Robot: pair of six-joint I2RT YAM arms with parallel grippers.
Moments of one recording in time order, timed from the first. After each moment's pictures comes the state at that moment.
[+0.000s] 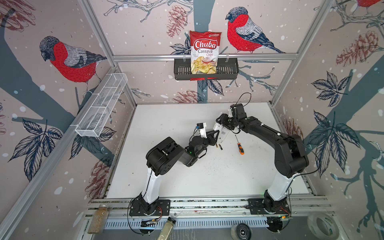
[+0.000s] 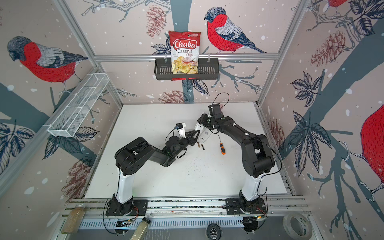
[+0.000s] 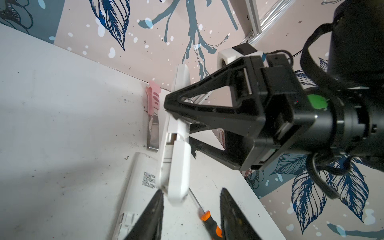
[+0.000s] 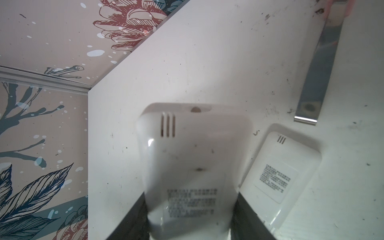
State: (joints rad) left arm -0.77 2.05 0.83 1.23 0.02 -0.73; right arm 0.43 1.81 1.33 -0.28 -0.24 0.73
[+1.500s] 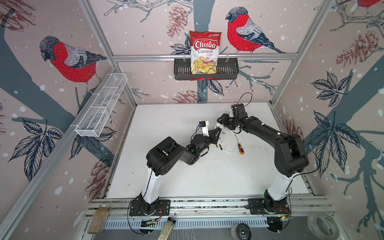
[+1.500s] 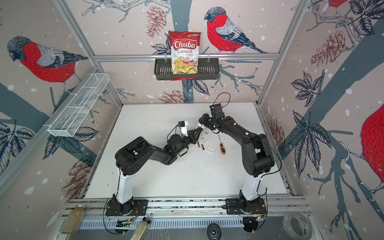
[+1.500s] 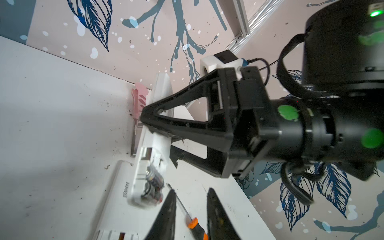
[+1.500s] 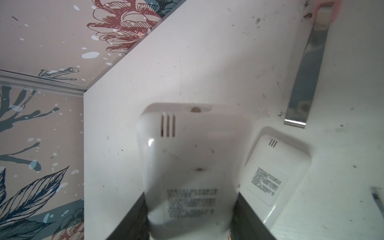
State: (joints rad) left arm -0.77 2.00 0.85 1.20 0.05 -0.71; right arm 0.41 1.82 1.34 -0.29 -0.24 0.70
